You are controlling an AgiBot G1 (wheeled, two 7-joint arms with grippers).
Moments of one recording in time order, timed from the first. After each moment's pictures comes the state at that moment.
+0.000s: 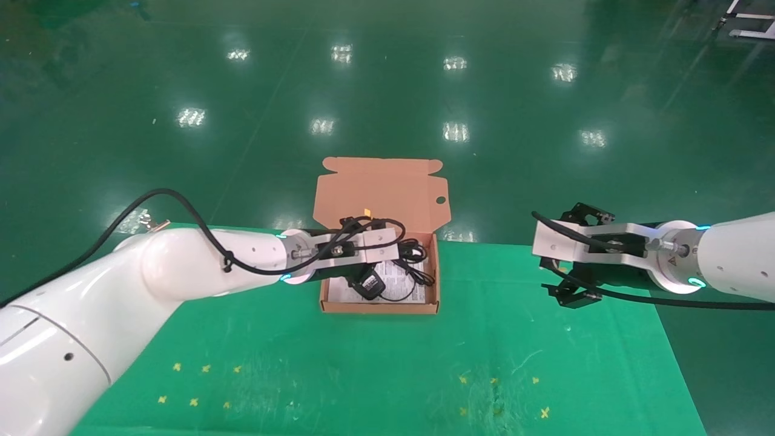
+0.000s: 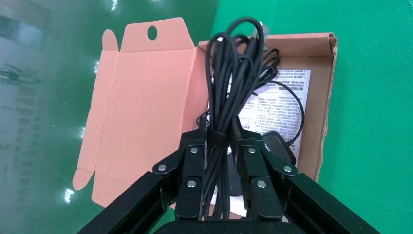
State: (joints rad) left arm -1.55 1.36 1.06 -0.62 1.72 0.60 -0.06; right arm 1.90 -0.73 -1.58 1.36 -1.92 -0.76 0.83
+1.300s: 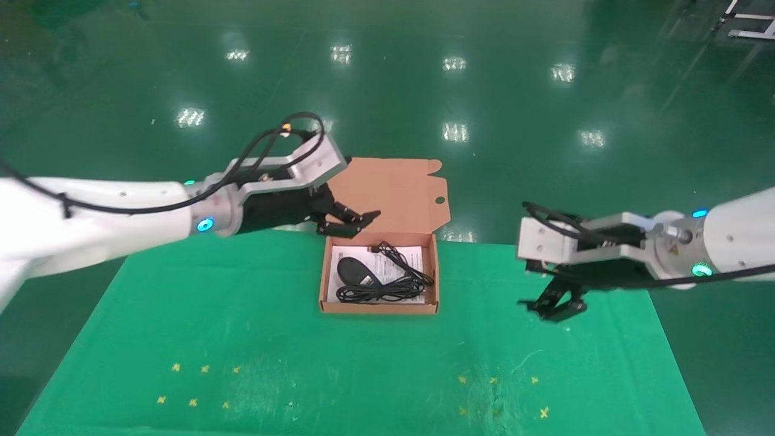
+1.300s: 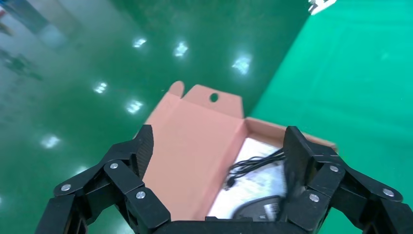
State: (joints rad) left arm -1.55 1.12 0.82 -0.84 1.43 0.76 -0.13; right arm 1.85 -0.75 -1.32 1.31 -1.71 -1.00 0.60
